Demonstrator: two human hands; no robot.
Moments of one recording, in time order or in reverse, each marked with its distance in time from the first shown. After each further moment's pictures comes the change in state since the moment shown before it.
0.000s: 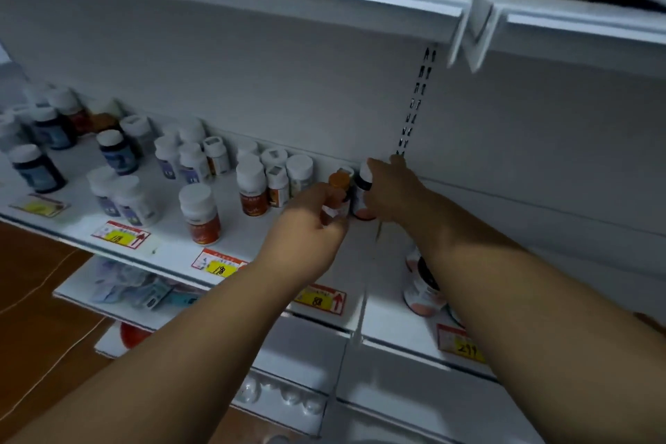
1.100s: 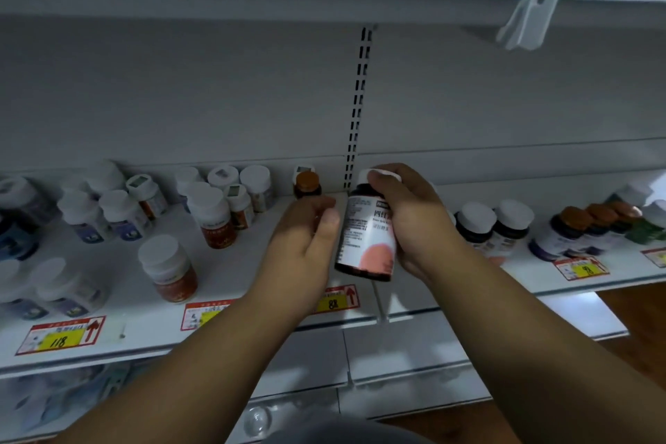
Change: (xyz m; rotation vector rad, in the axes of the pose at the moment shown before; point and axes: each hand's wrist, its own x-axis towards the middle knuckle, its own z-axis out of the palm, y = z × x) left_hand 0.010 -0.028 -0.038 -0.233 -0.315 0.251; right_hand -0.105 -0.063 0.012 1.423 0.564 0.257
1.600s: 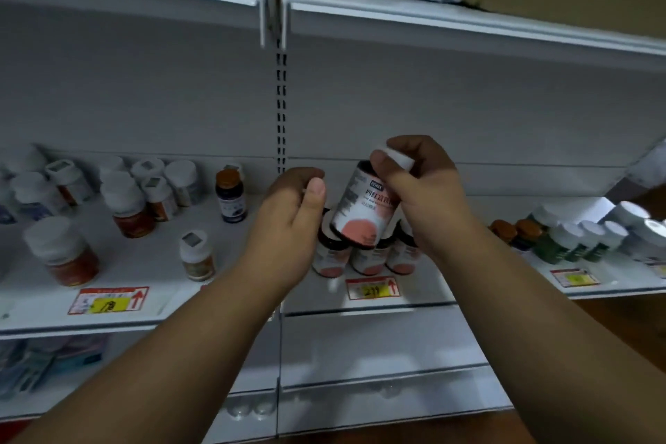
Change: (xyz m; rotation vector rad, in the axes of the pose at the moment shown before) left_hand 0.011 0.069 0.114 -0.009 0.168 0.106; right_hand -0.001 -0.076 -0.137 -0.214 0.050 -0.254
